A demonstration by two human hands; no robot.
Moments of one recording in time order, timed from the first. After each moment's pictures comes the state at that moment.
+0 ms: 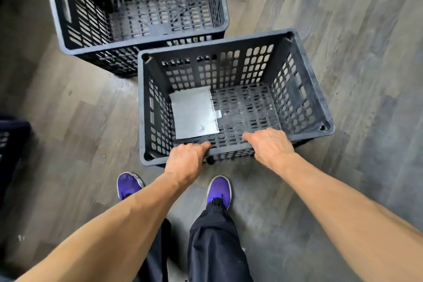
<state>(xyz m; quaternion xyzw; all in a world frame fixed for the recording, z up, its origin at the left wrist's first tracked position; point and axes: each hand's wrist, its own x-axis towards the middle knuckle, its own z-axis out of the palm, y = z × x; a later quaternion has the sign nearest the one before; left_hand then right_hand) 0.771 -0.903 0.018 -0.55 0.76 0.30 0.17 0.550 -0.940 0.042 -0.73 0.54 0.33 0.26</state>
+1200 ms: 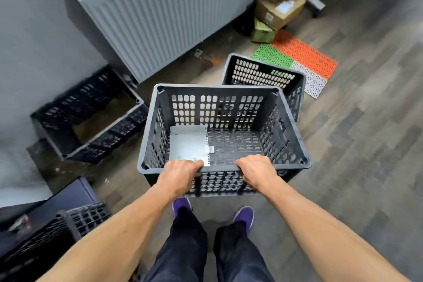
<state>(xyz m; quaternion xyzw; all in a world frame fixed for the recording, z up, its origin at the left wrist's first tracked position) 1.060 -0.763 0.366 -0.68 0.69 0.22 0.08 0.854 -0.882 0.387 -0.88 0.35 0.26 0.17</state>
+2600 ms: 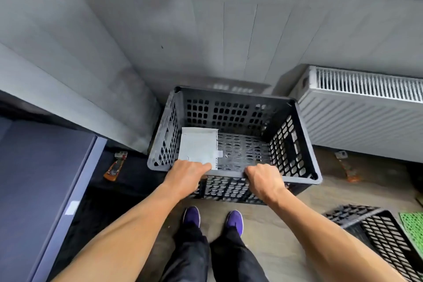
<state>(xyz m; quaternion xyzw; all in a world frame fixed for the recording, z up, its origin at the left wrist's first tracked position) 1.425 -0.686 0.424 -0.91 0.36 0.19 0.03 1.371 -0.913 0.409 -0.97 -0.04 0.25 0.02</state>
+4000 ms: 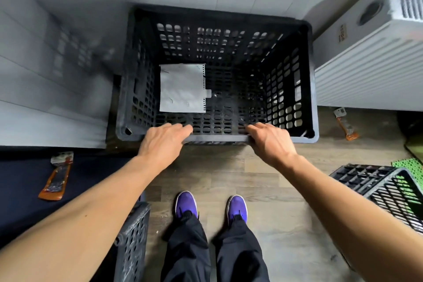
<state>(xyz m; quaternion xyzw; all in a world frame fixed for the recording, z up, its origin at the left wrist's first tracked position) 1.576 -0.636 0.195 -0.92 0.35 0.17 -0.02 1.475 -0.898 0.200 -0.98 0.03 0.17 0.05</state>
